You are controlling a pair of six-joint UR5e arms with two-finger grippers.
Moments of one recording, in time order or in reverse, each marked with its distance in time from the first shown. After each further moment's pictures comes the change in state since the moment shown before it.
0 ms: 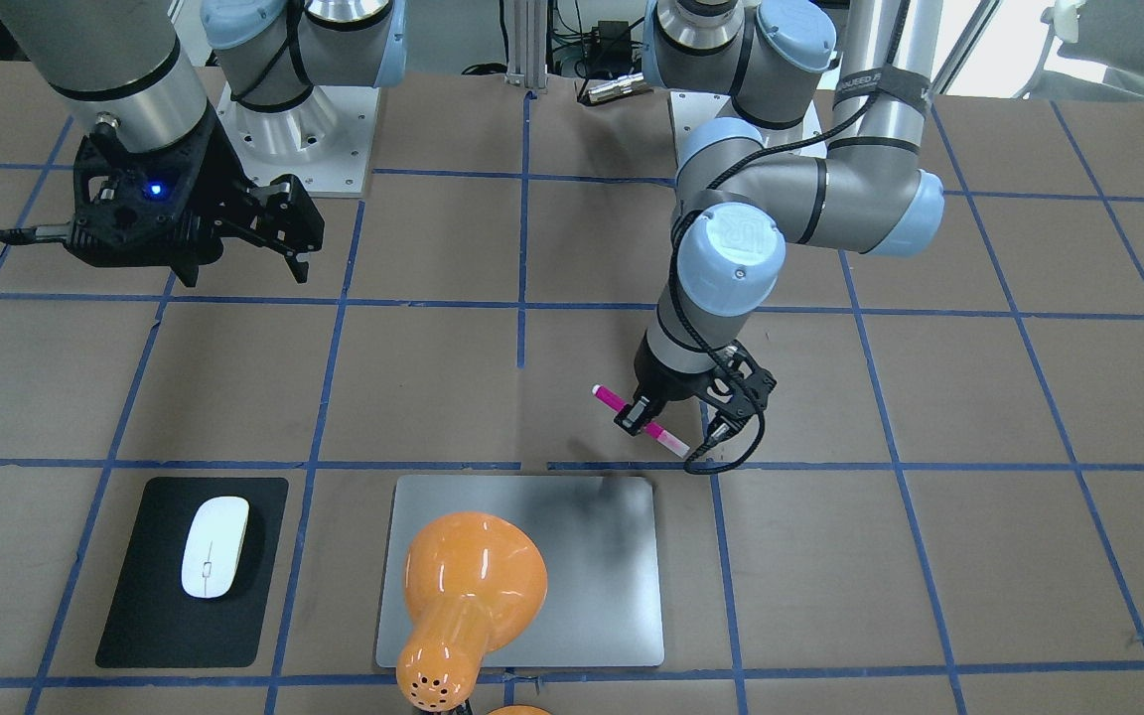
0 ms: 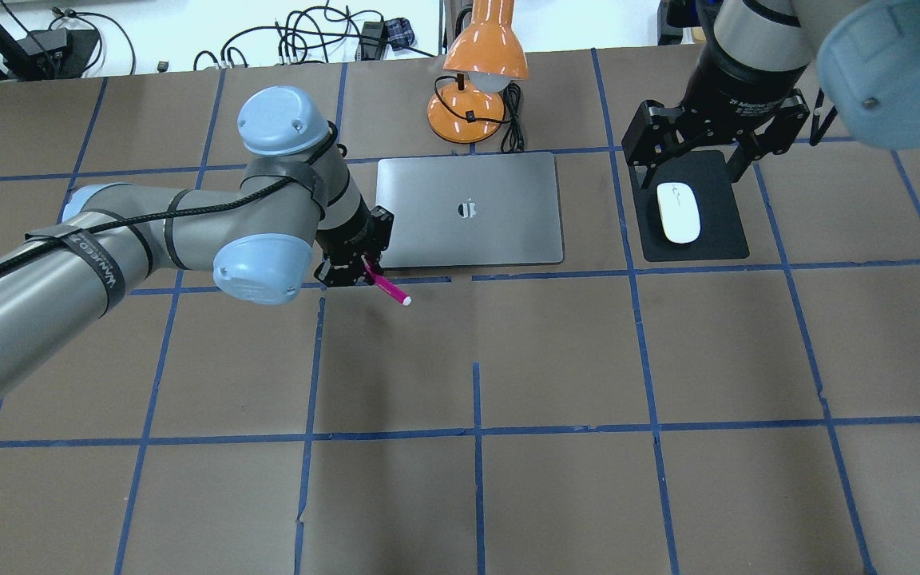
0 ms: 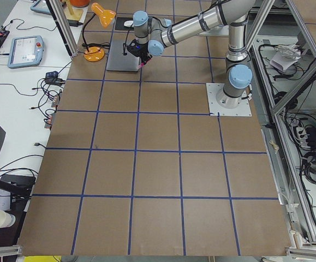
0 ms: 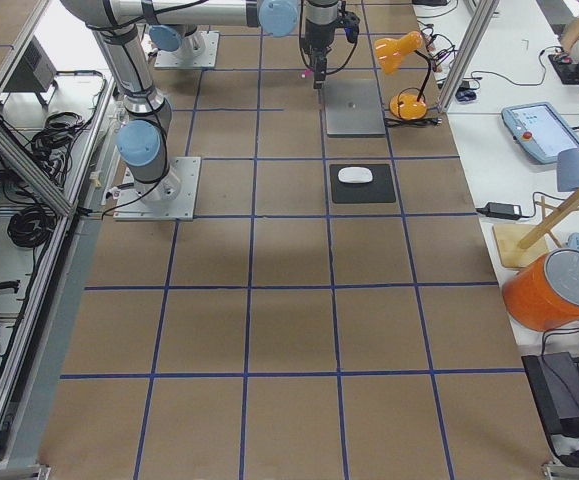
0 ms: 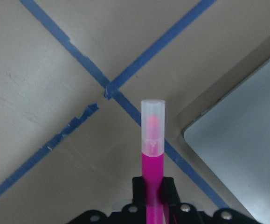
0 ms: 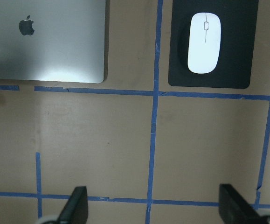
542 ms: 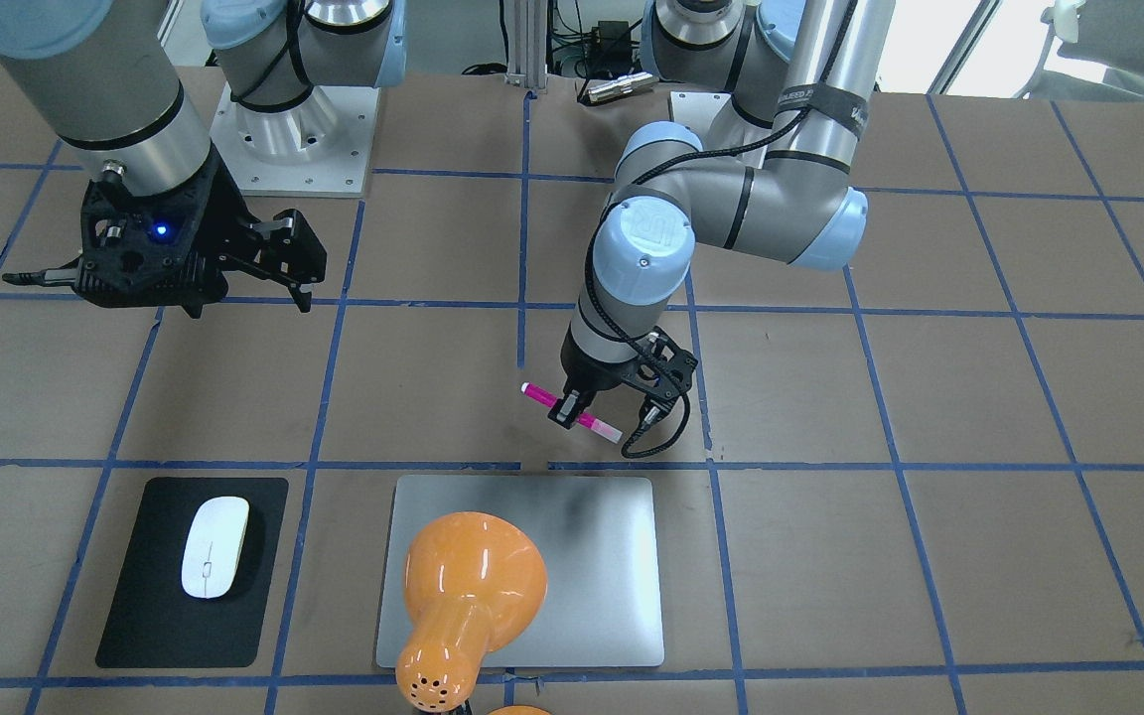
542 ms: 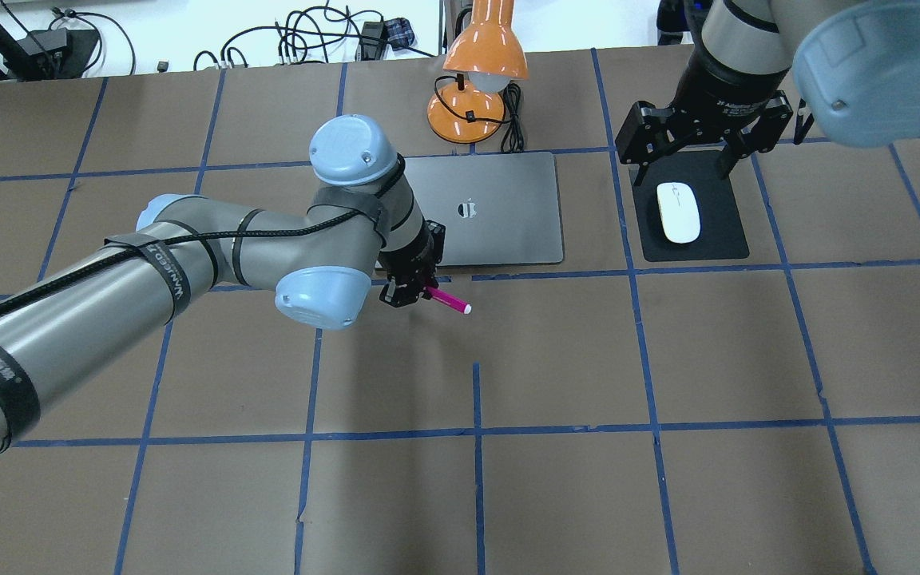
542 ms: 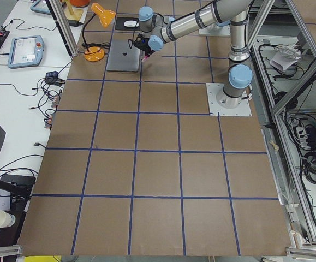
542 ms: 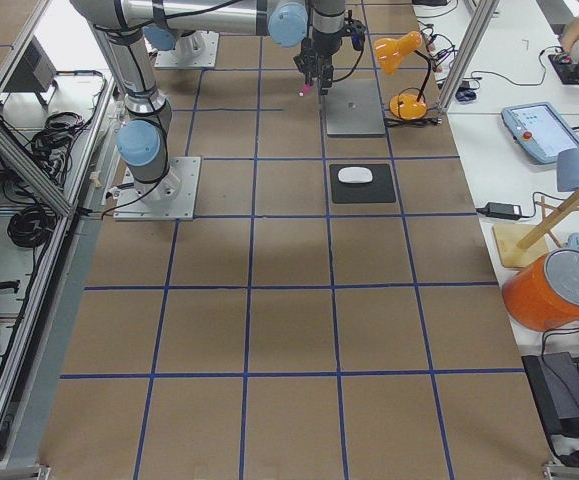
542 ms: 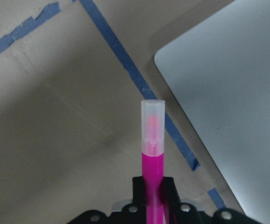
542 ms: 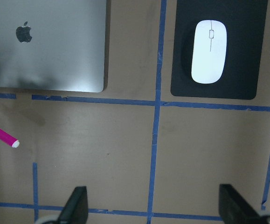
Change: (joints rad) left arm -0.118 -0.052 -0.001 0.074 -0.033 -0.273; right arm -0.009 0.027 0.010 -0.035 0.009 -0.017
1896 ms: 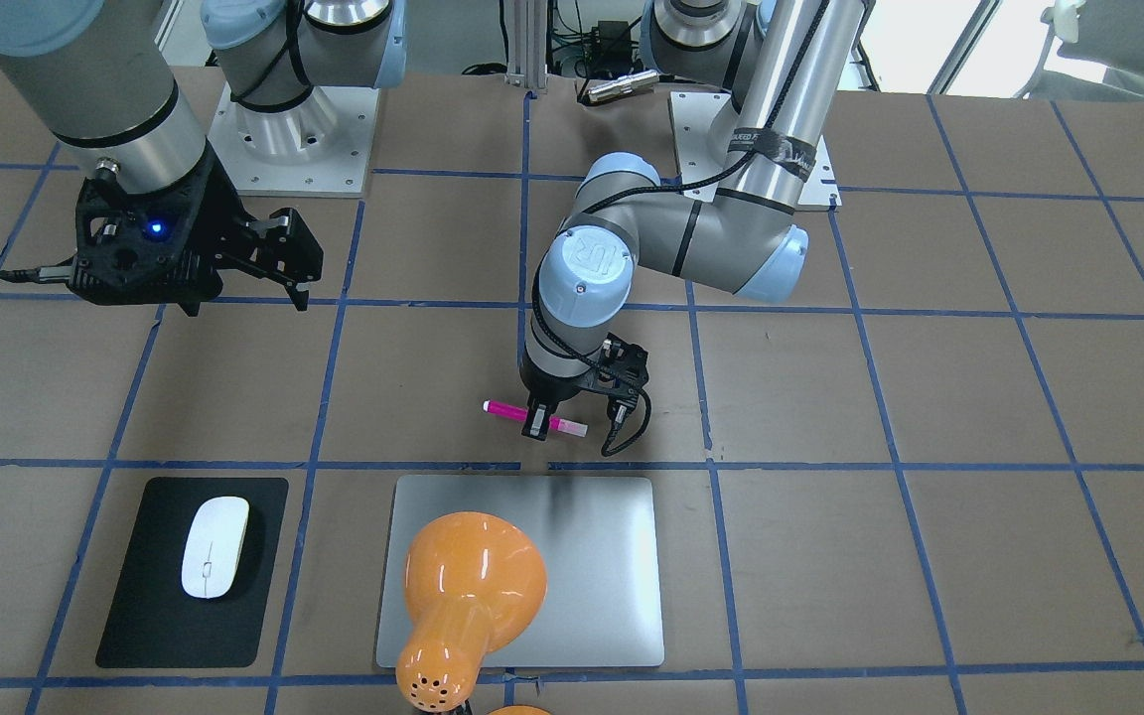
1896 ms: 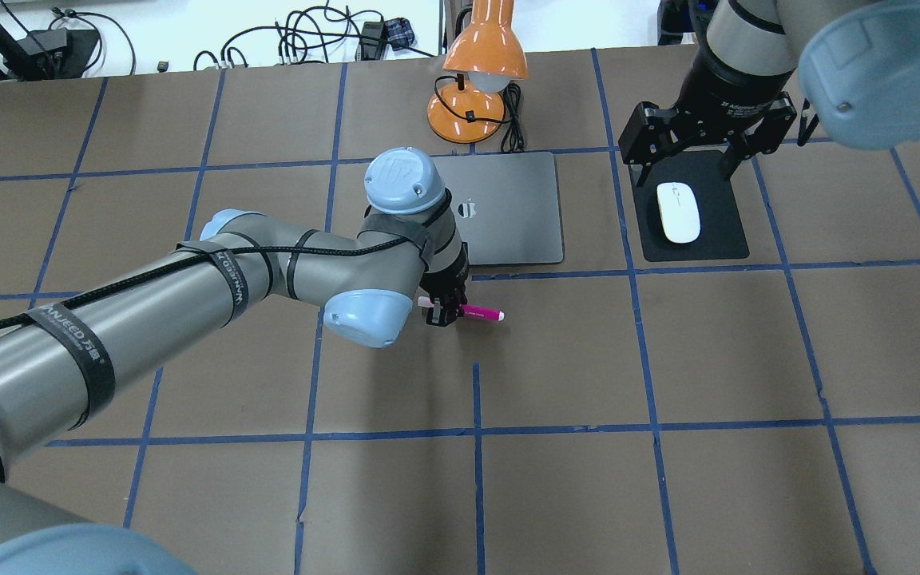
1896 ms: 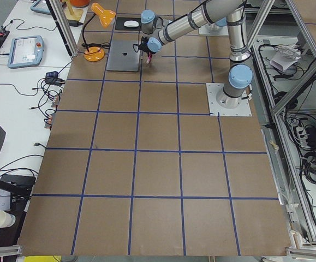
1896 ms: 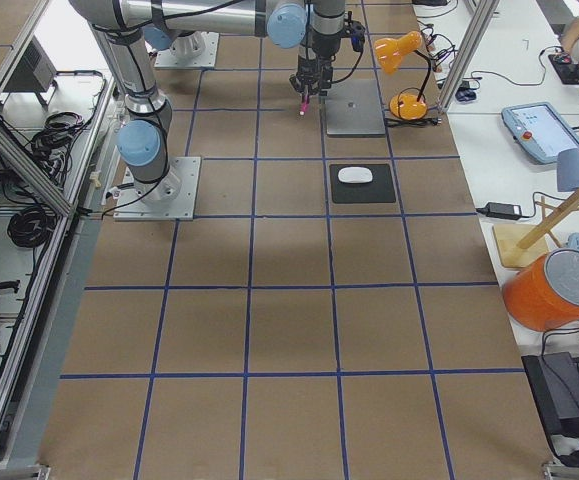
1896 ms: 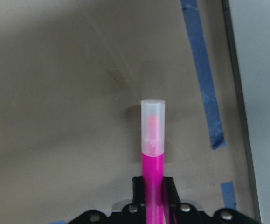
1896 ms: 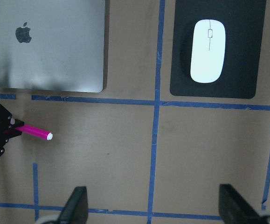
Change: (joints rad) left arm -0.053 -0.087 0.010 0.070 -0.009 -0.306; right arm -0.002 -0.007 0.004 -0.002 0.001 0.007
